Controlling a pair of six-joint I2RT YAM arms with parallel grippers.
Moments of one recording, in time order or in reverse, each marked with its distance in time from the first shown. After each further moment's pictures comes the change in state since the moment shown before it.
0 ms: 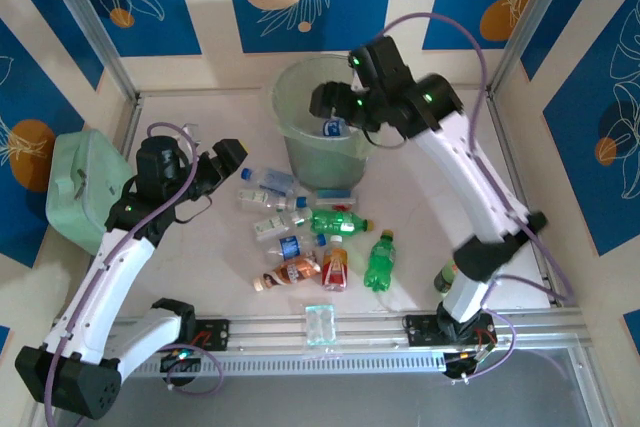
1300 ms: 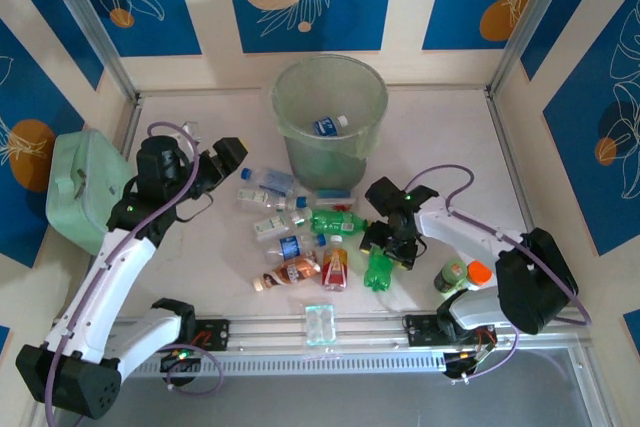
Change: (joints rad) left arm -0.001 0.002 -0.018 0.052 0.002 0.000; right arm -0.043 -0.287 -1.311 0.232 -0.131 0.341
